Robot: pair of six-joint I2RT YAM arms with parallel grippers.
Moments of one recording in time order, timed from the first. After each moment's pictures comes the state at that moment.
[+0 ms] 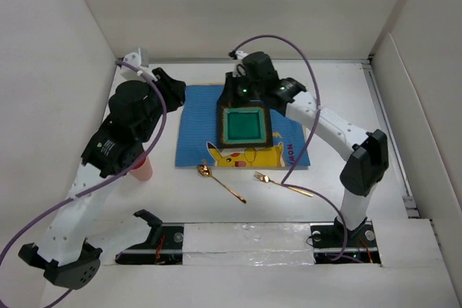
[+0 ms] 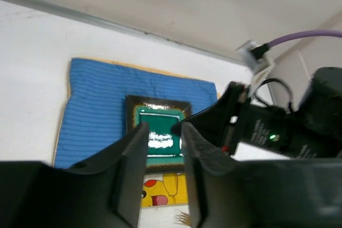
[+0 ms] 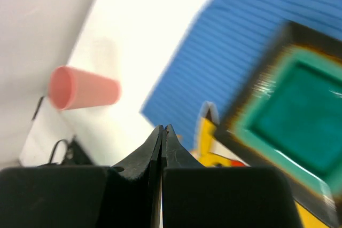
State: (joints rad) left arm -0.55 0.99 1.36 -0.56 -0.33 -0.55; right arm 0.67 1.79 1.72 -0.46 -0.27 0.47
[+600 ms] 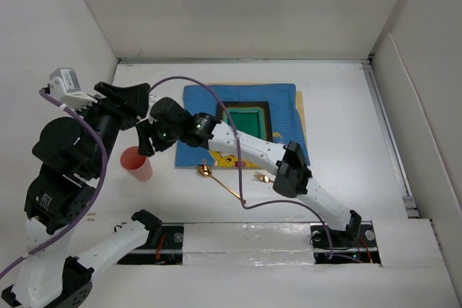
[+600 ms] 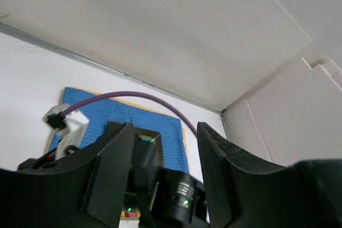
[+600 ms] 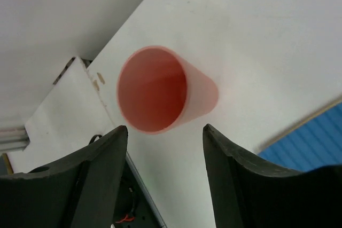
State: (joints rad) left arm -0.55 0.78 1.52 -0.71 -0.41 -0.63; right arm 1.12 2.42 2.47 -0.58 -0.15 0.51
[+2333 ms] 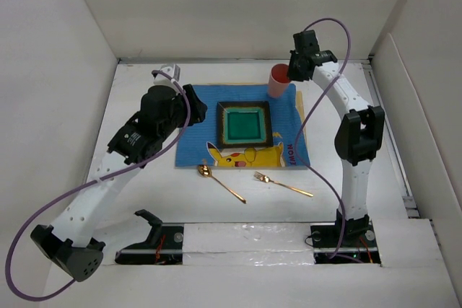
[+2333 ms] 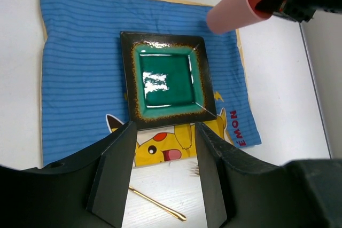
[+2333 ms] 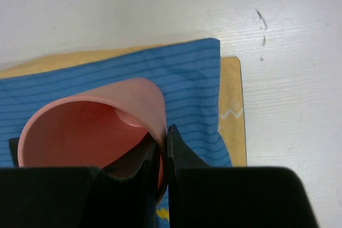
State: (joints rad) left arm -0.55 1.04 1.20 -0.59 -0.18 -0.55; right arm 0.26 2.11 2.06 -0.73 0.17 0.41
